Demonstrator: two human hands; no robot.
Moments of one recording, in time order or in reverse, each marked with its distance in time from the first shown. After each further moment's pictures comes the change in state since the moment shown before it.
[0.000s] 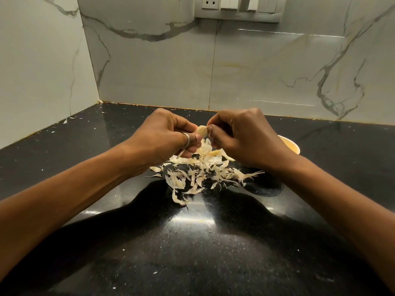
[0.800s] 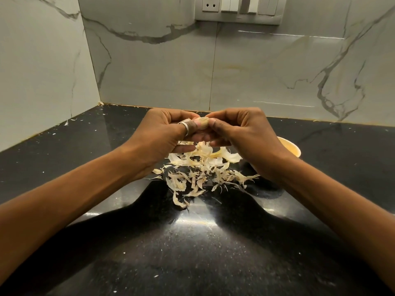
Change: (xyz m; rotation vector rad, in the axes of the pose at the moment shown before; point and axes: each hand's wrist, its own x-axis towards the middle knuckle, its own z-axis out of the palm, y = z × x) left_hand -0.002 0.003 0.003 -0.299 0.047 0.036; right_hand -0.001 -0.008 0.001 0.706 0.038 0.394
